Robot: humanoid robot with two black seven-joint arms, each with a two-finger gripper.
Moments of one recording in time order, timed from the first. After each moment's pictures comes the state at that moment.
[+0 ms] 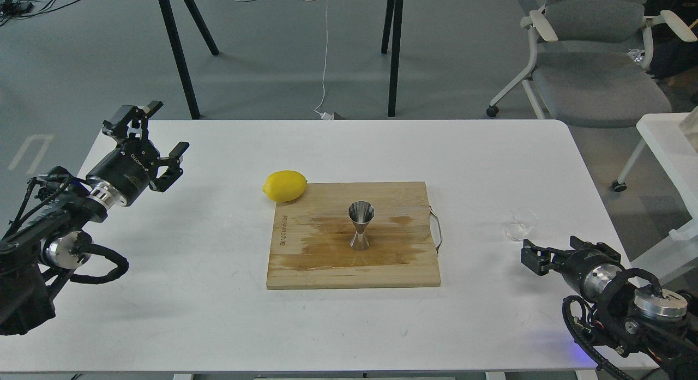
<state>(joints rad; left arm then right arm) -0.59 0.48 -0.66 -0.65 0.33 -0.49 -0.49 0.21 -0.61 0.79 1.26 1.08 -0.13 0.24</state>
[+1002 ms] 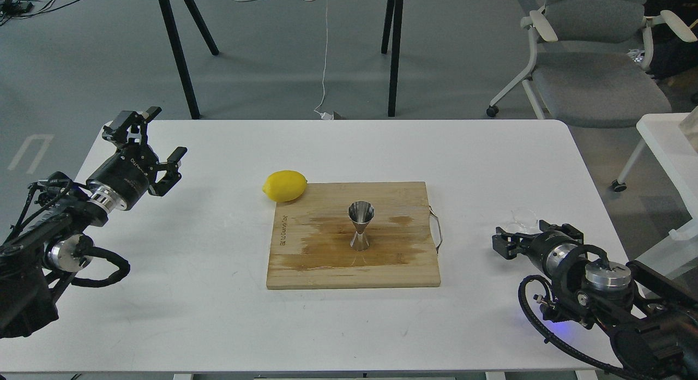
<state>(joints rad) -0.59 0.46 -0.66 -0.60 0.33 -0.49 -0.49 0.34 -0.41 0.78 1.06 0.94 -0.18 0.21</state>
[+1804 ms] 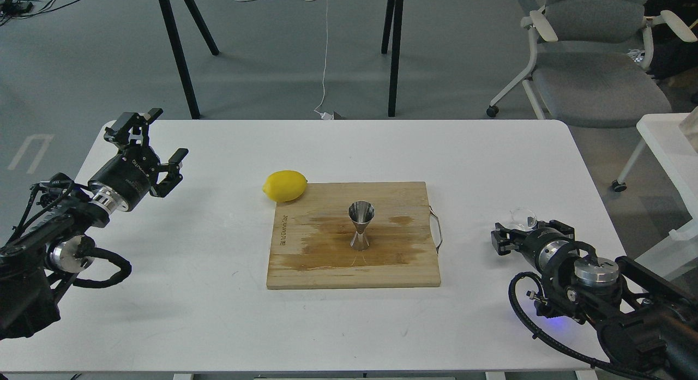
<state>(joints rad) -0.59 0.45 -0.66 -0.59 0.33 -0.49 -0.49 0.37 -0.37 0.78 1.01 0.88 -0.18 0.21</state>
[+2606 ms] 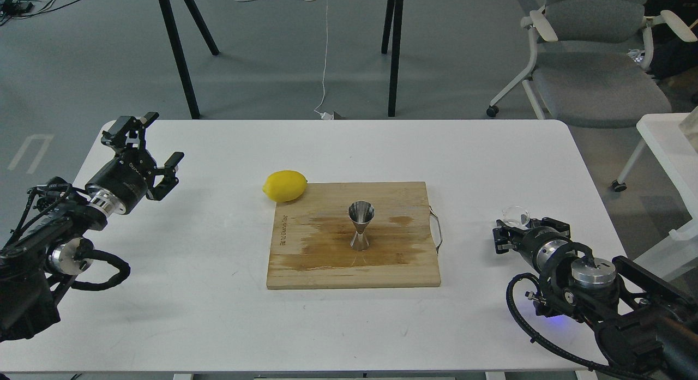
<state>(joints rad) -0.59 0.44 -0.66 -0.55 0.33 -0.49 -0.49 0.36 -0.36 0.78 1.01 0.84 -0.17 0.21</state>
